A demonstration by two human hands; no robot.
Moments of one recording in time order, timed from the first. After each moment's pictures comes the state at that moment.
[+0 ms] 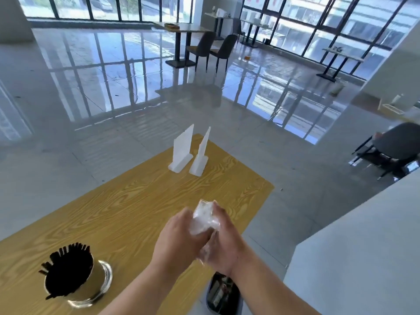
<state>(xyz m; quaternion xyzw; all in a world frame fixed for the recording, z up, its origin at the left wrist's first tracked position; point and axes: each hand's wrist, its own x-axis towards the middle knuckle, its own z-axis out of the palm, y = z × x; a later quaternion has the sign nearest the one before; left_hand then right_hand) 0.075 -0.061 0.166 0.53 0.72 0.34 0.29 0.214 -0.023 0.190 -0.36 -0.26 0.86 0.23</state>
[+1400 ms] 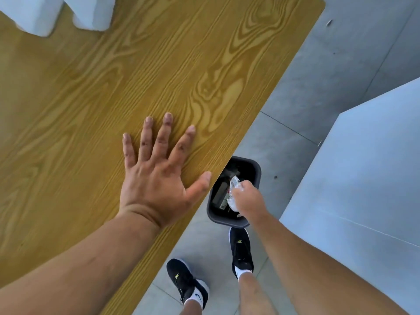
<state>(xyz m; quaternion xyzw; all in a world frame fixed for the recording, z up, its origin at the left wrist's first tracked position) 0.187 0.099 -0.113 0.72 0.68 -0.03 0.11 0.401 0.072 -0.278 -0.77 -0.35 0.53 -0.01</state>
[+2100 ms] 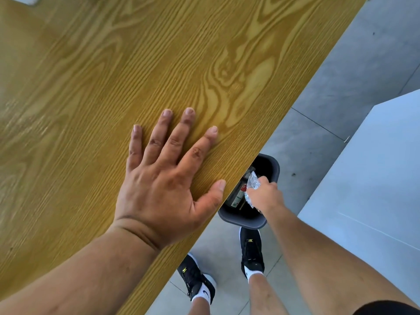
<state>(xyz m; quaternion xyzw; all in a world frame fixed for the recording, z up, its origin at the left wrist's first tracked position) 0.186 0.097 -0.111 0.75 0.65 0.00 0.11 0.418 0.085 -0.376 -0.75 -0.44 0.45 -0.19</state>
